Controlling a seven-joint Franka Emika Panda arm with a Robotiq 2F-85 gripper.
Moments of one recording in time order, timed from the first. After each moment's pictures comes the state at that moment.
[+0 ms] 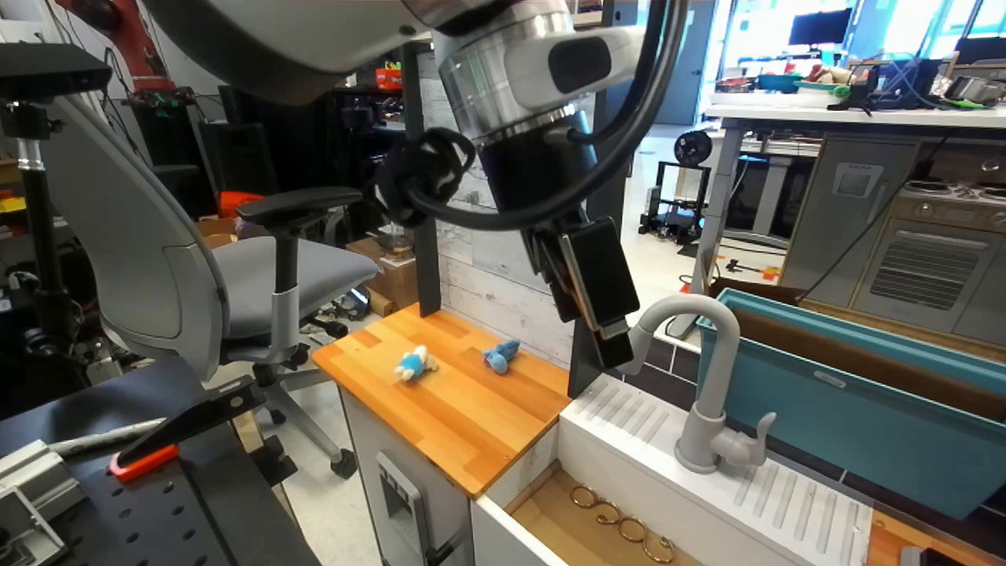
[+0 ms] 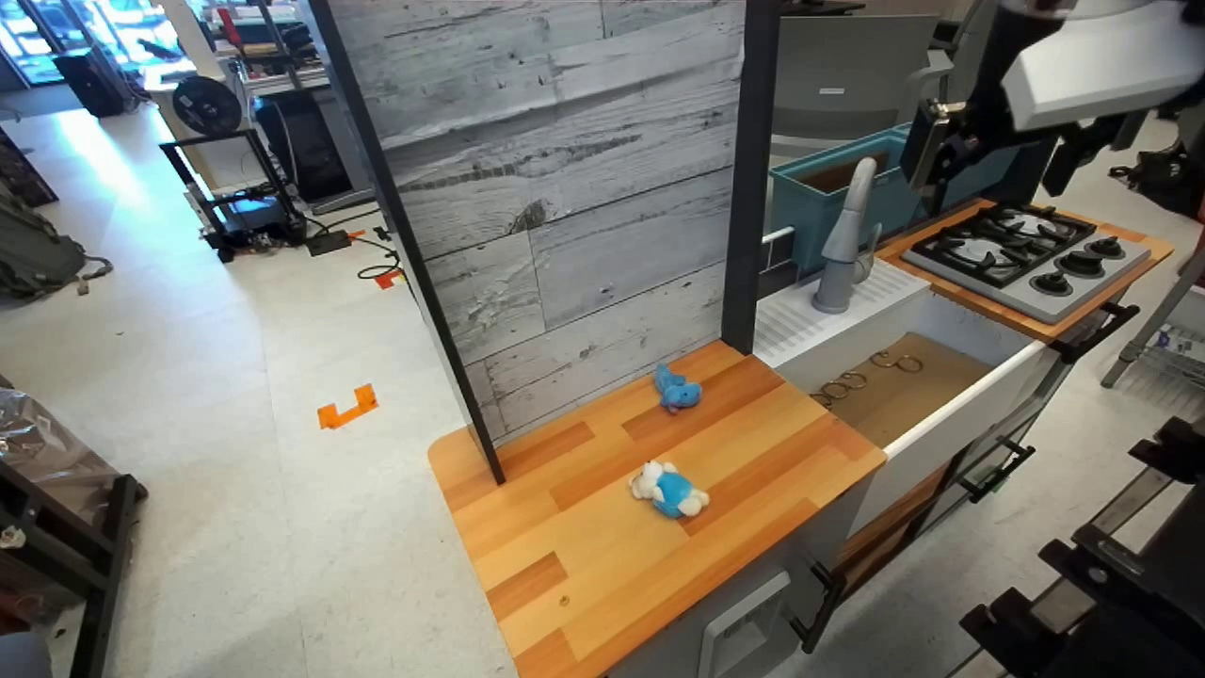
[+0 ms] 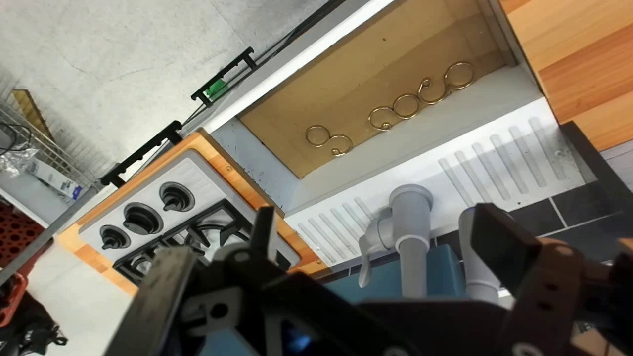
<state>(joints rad) 0.06 0.38 -0.14 -2.26 -0.72 2.71 1.17</state>
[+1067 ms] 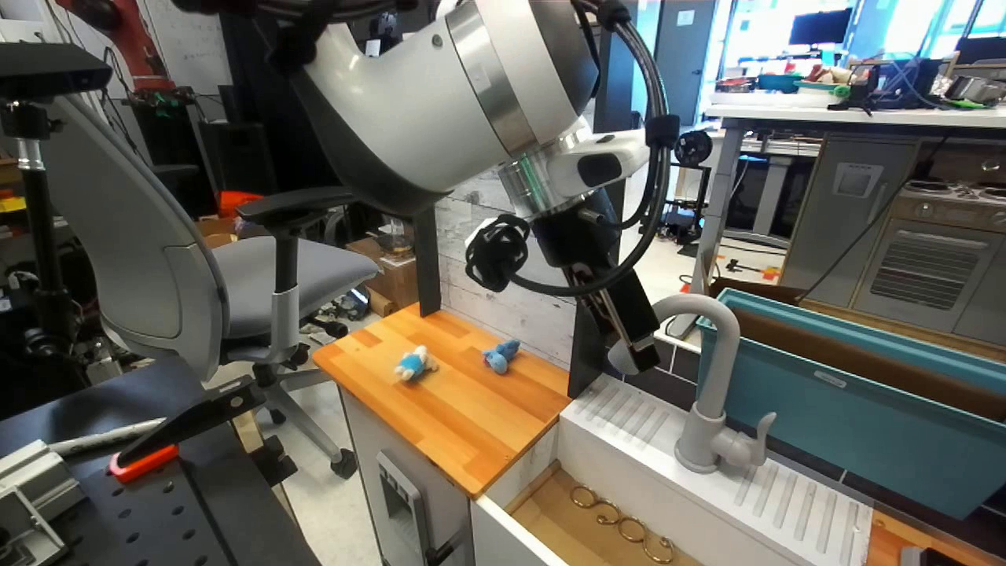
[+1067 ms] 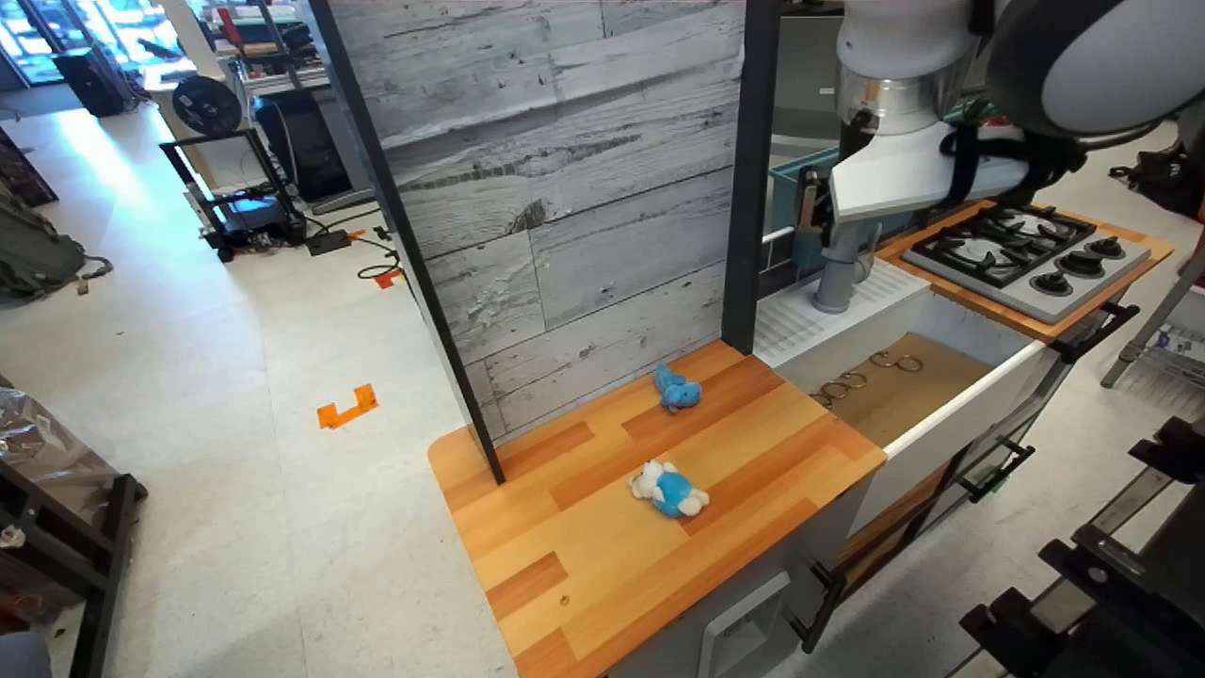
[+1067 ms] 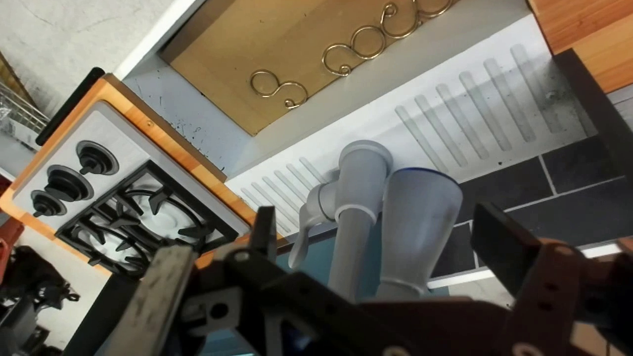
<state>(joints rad) 0.23 0.73 -0.27 -1.92 -0.72 2.73 1.29</state>
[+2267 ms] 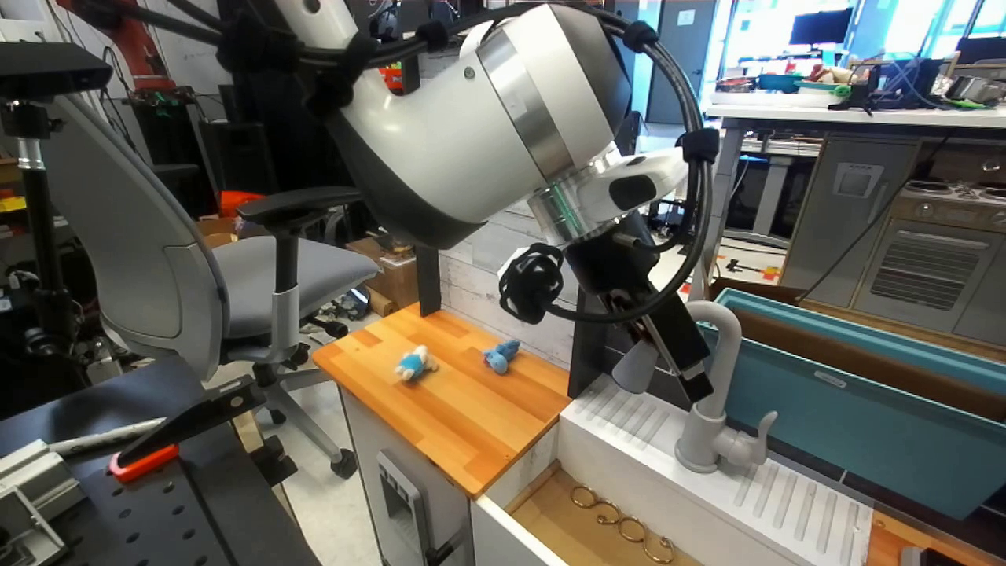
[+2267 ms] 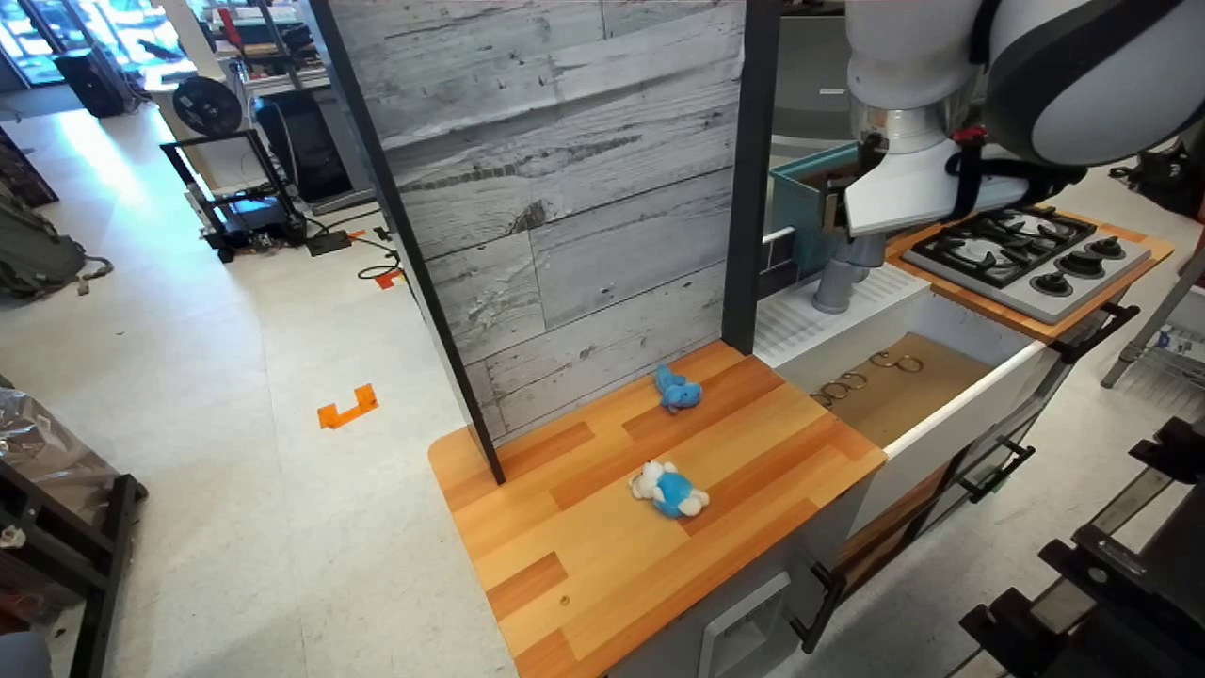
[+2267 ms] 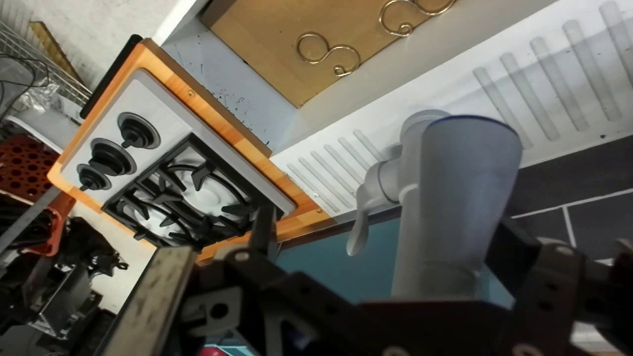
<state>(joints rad) 0.31 0.81 -0.41 -1.88 -0.73 2.73 1.34</state>
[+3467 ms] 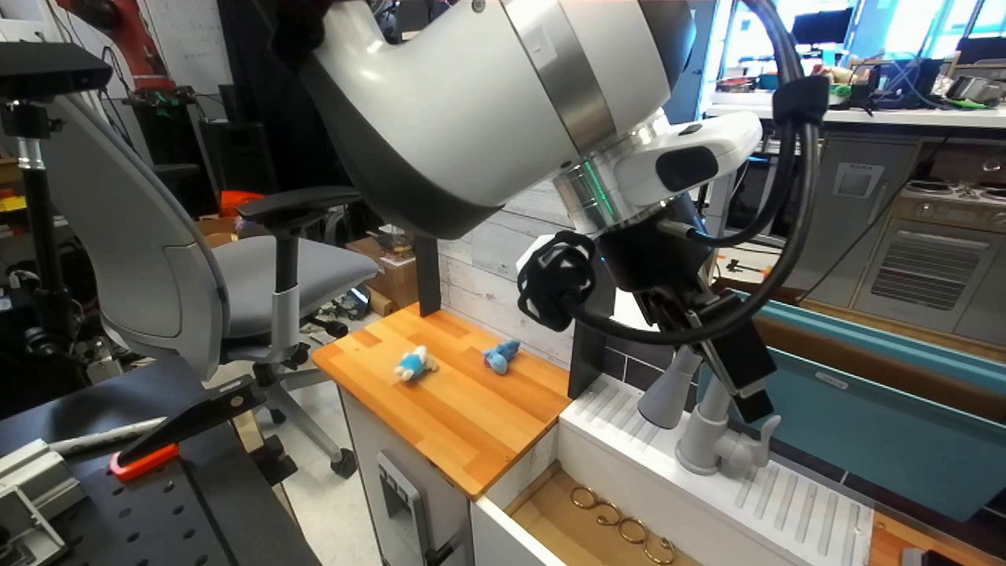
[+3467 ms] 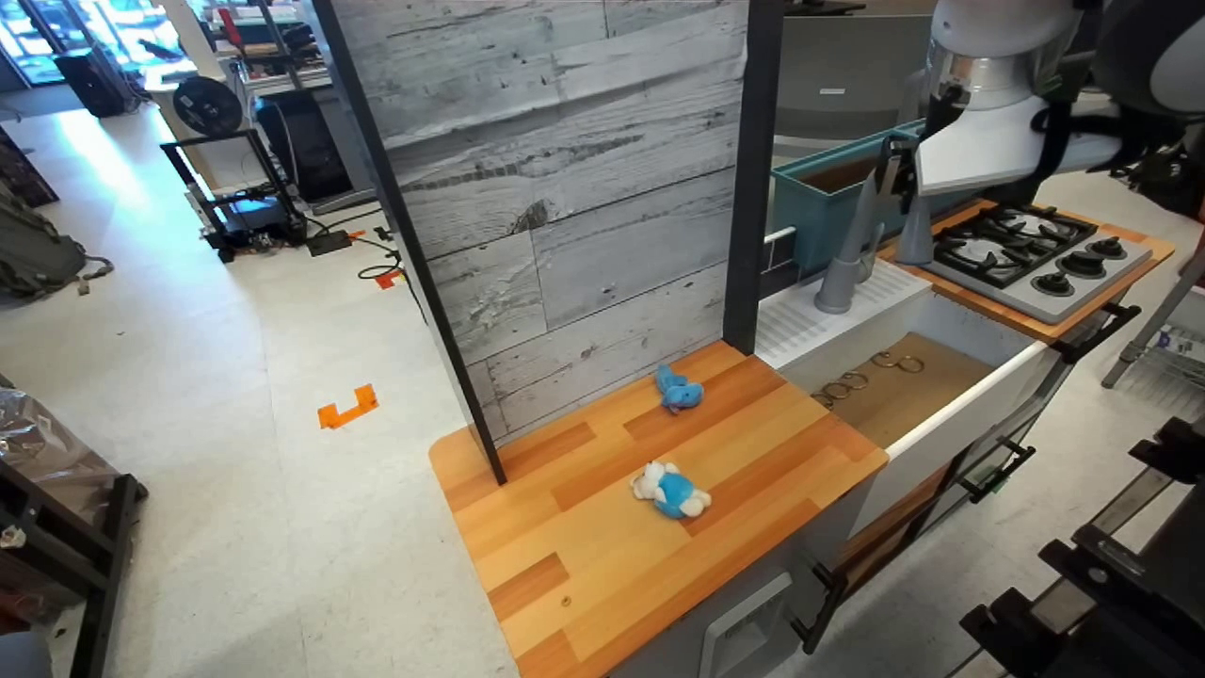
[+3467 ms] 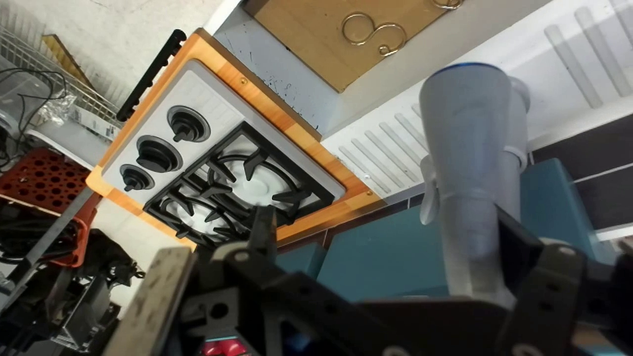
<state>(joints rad) 0.31 0.71 -0.50 -2.01 -0.74 2.83 1.34</state>
